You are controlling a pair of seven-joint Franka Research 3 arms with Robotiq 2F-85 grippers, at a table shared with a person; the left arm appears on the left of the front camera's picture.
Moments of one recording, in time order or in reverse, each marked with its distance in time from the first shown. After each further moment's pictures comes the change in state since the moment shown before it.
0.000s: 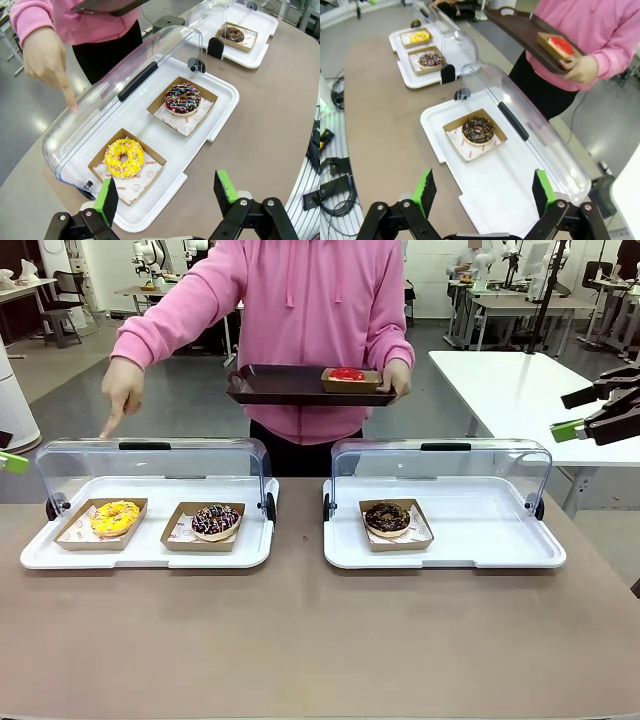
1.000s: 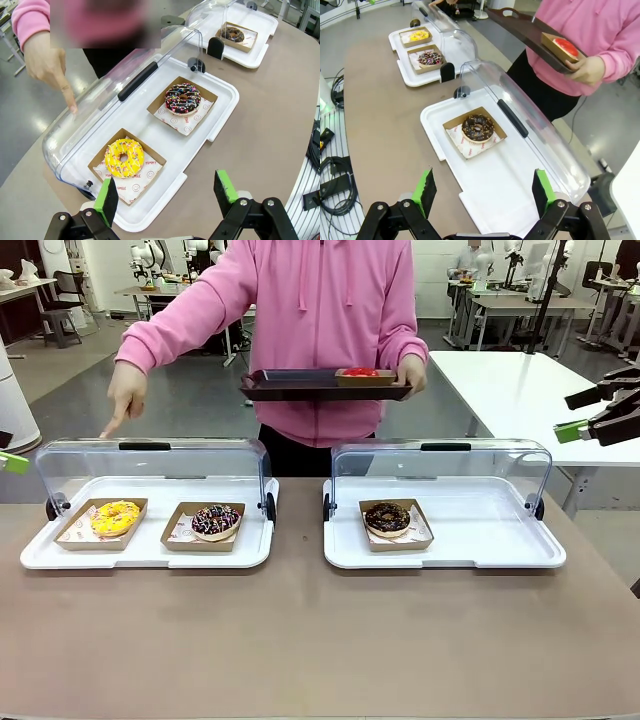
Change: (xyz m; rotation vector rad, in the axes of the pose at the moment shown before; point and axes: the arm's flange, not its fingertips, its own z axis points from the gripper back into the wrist) left arm 0.000 0.000 0.000 0.000 0.000 0.000; right arm -0.002 0.000 0.003 -0.003 0.007 -0.005
